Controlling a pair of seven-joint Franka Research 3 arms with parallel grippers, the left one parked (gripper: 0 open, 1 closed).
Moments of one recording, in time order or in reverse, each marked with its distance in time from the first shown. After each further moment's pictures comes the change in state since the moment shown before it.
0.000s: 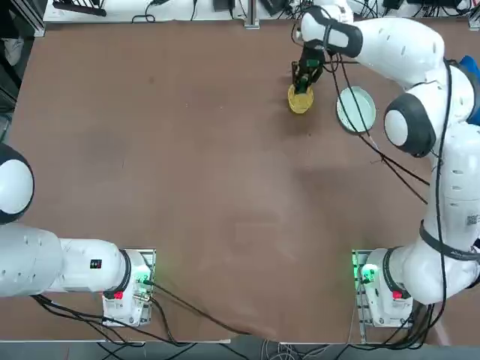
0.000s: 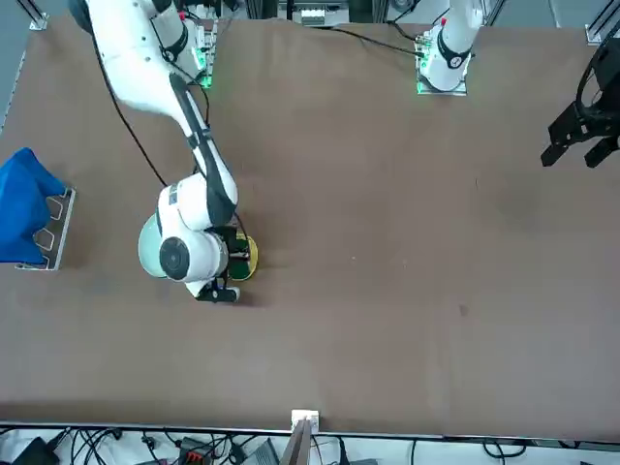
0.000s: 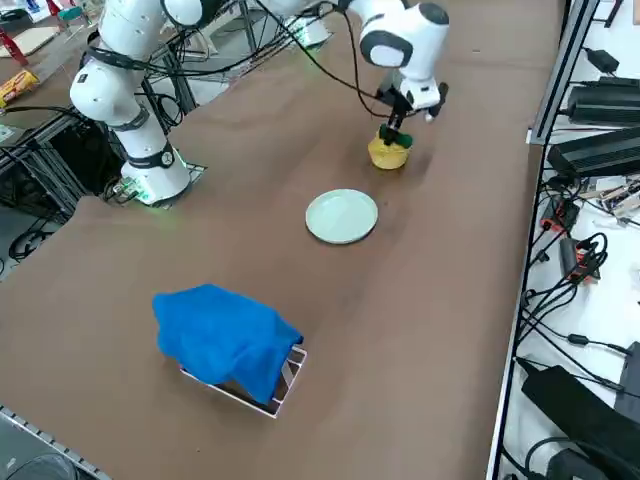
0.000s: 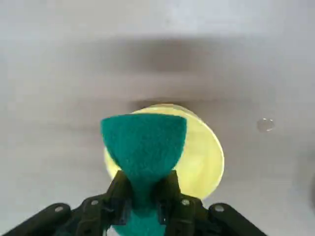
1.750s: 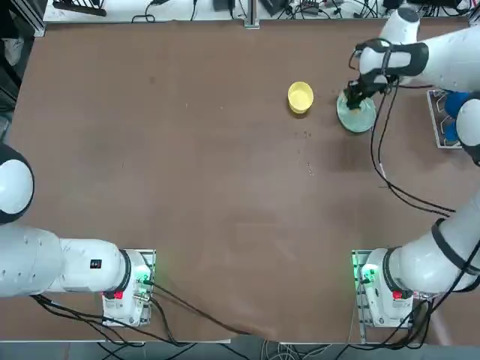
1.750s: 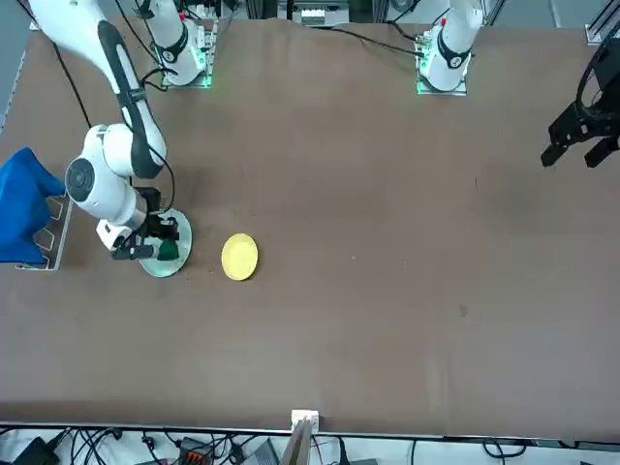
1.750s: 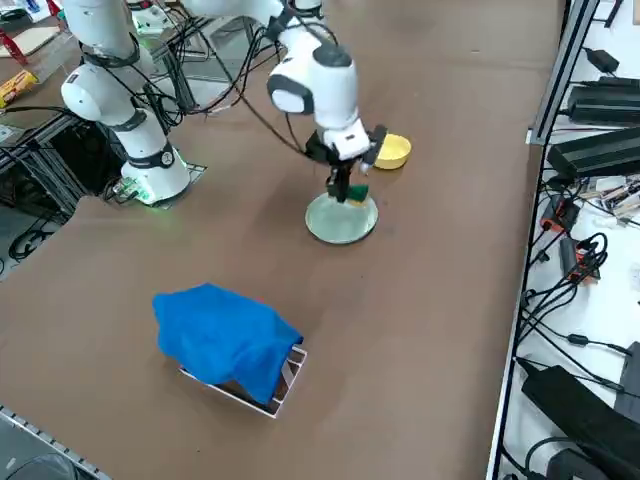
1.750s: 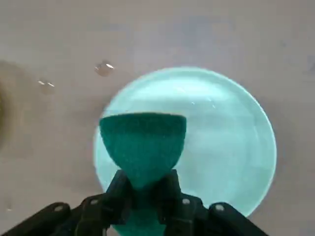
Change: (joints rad) arm -0.292 -0.391 -0.020 -0.787 -0.102 0.547 -0.361
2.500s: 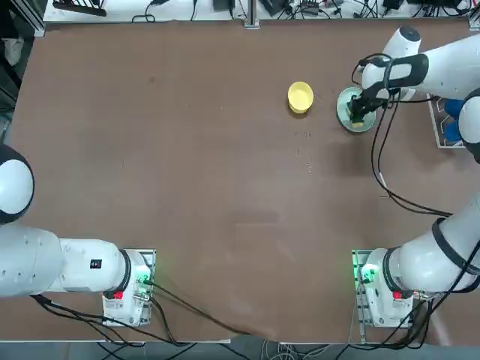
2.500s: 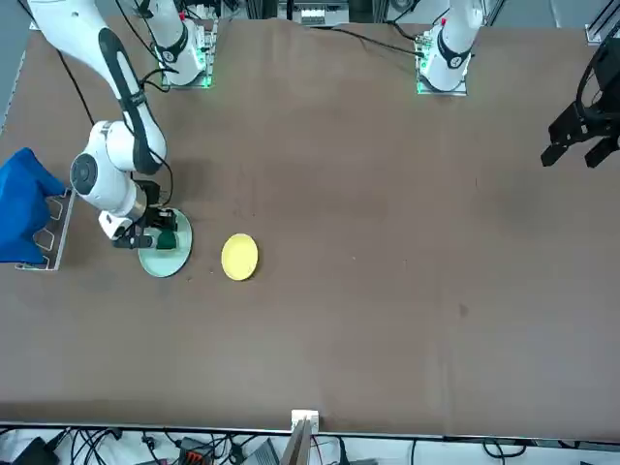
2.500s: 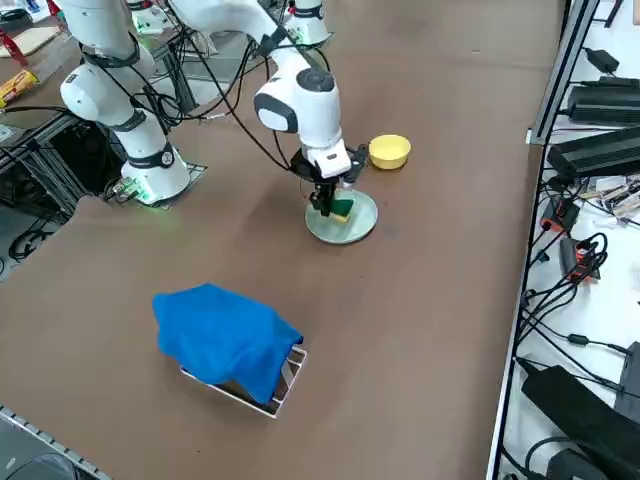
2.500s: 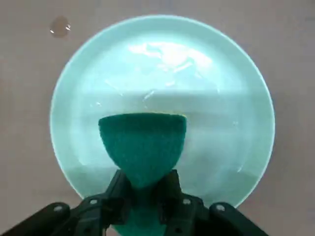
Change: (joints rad) arm -0.026 0.008 0.001 -0.093 0.000 0.081 -0.003
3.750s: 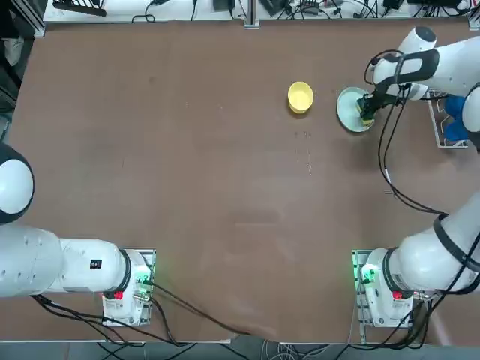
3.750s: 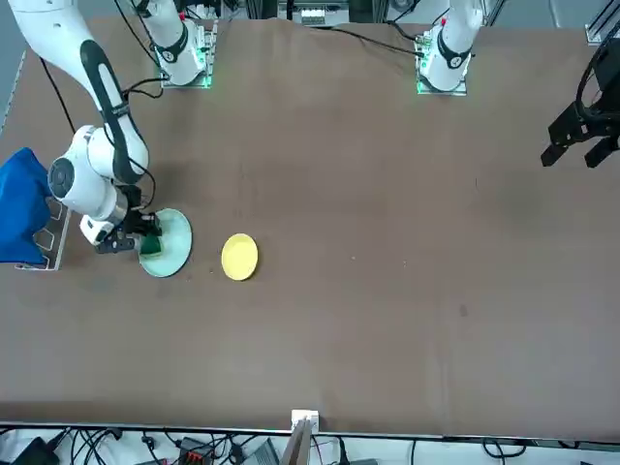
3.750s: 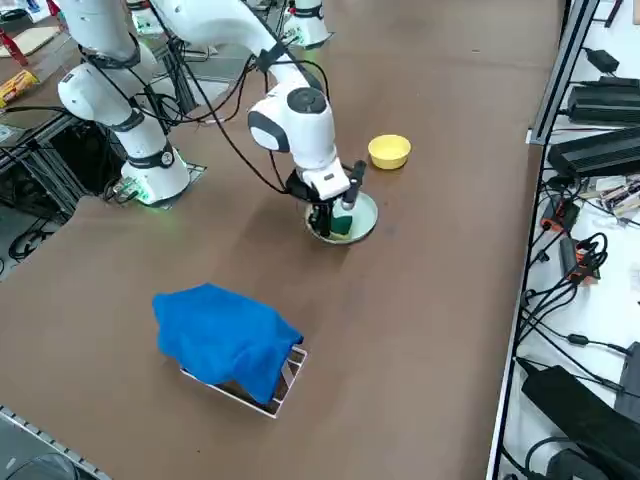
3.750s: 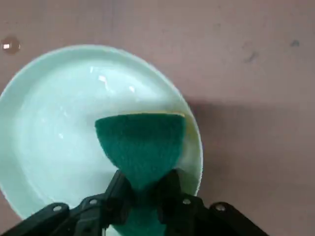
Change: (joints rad) arm -0.107 0.070 0.005 0.089 0.001 0.014 -0.191
